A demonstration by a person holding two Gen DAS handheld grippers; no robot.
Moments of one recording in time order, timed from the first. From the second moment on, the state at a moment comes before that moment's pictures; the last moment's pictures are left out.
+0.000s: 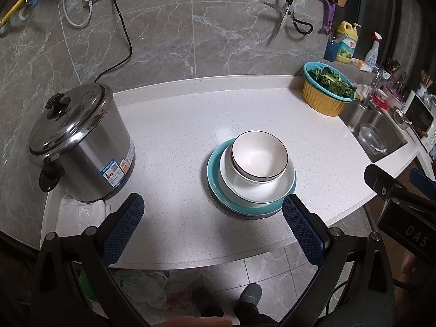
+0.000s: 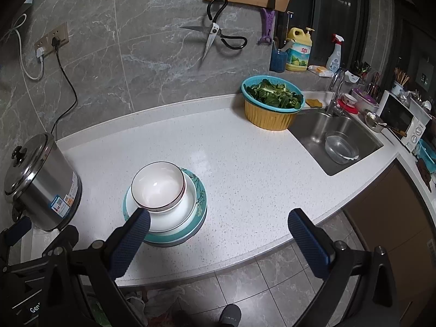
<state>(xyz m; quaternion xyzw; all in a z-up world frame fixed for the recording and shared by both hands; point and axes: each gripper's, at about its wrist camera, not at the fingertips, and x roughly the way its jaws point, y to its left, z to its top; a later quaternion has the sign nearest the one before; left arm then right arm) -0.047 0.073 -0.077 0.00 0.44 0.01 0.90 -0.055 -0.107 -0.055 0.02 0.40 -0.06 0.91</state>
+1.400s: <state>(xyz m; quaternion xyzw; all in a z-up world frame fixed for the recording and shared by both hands) -0.039 0.073 -0.084 0.01 0.45 0.01 0.89 -0.050 -0.110 -0.065 0.02 0.41 -0.06 0.91</state>
